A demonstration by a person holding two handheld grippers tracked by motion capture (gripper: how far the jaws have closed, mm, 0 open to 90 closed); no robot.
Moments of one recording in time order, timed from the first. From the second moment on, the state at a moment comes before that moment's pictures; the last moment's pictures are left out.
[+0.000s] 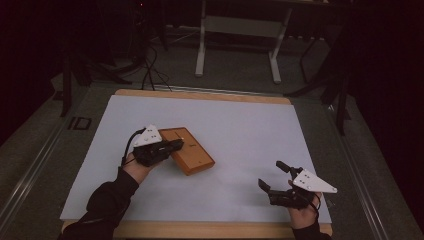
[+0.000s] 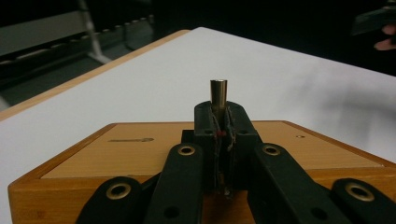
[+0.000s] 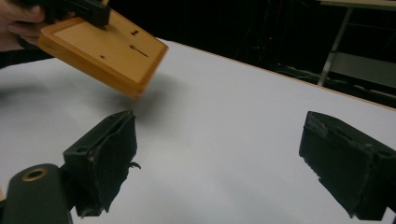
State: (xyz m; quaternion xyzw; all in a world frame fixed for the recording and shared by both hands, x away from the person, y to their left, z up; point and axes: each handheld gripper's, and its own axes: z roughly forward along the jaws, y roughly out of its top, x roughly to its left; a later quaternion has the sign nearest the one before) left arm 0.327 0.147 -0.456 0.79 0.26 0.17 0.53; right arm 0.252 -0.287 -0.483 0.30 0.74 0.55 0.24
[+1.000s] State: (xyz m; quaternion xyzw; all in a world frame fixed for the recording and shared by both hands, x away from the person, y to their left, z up) left arm 0.372 0.023 -0.492 0.81 0.18 0.09 0.55; right arm 0.255 -0.292 -0.486 0.31 0.74 0.56 0.23
